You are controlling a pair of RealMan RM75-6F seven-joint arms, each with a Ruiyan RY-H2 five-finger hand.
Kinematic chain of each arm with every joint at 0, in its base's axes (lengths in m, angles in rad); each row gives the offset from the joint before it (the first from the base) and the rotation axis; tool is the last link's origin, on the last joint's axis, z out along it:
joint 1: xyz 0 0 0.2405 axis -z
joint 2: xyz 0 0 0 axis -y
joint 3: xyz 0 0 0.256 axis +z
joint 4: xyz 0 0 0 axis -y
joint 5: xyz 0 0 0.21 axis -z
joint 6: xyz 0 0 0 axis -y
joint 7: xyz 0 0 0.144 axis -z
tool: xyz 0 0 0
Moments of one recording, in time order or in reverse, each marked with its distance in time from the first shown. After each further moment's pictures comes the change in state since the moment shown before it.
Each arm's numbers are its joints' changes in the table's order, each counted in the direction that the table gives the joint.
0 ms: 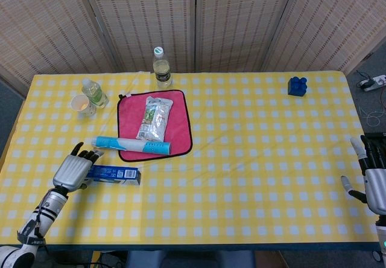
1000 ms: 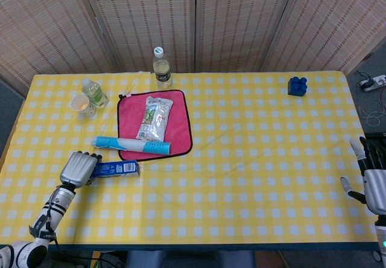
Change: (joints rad) left arm 0.050 0.088 0.027 -0.077 0.070 -0.063 -0.118; right arm 0.000 0.008 -0.002 -0.010 -0.012 0.019 -0.006
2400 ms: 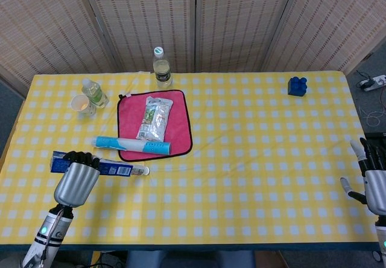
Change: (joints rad) left arm -0.099 -0.100 0.079 0.432 -0.274 -0.416 -0.914; right arm 0.001 0.022 -0.002 -0.049 0.006 0.002 -0.054
